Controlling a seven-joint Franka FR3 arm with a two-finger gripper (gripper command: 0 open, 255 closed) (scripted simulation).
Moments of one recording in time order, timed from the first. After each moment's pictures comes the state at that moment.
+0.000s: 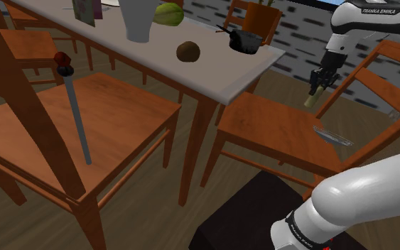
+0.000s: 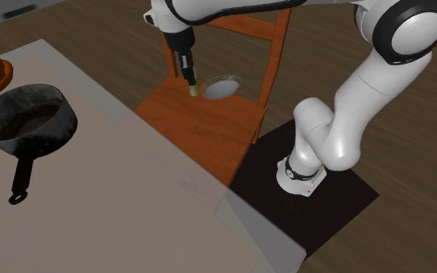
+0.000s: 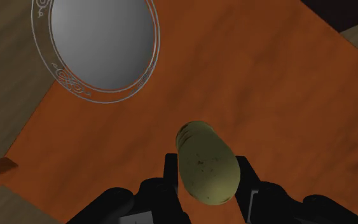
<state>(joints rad) -0.32 -0.34 -0.47 -1.96 -0.19 1.54 -0.30</state>
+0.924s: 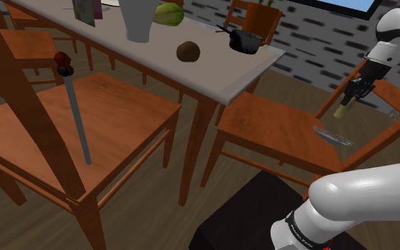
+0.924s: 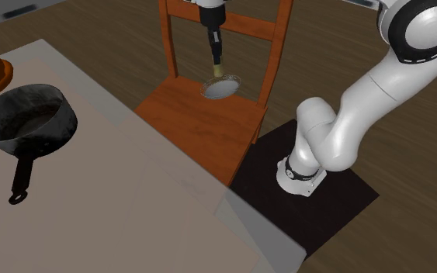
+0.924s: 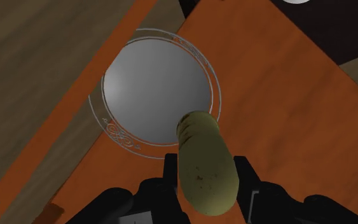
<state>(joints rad) -0.44 -0.48 -0.59 -2.03 -0.22 1.53 -0.54</state>
